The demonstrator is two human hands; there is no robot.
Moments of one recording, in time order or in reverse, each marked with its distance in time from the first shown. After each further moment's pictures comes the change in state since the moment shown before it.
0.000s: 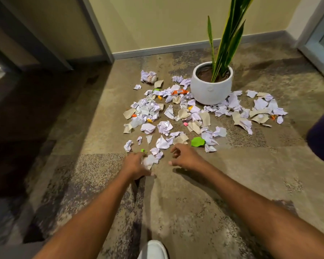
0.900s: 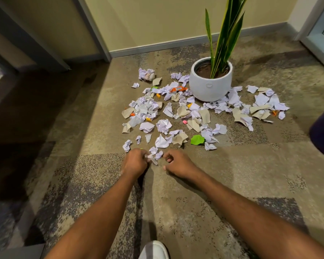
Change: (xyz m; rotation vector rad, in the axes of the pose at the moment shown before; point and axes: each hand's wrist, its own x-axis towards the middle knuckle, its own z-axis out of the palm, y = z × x) left_hand 0.012 0.011 0.011 0.022 0.259 0.057; right_hand 0.003 0.016 0.035 -0.067 0.031 -0.103
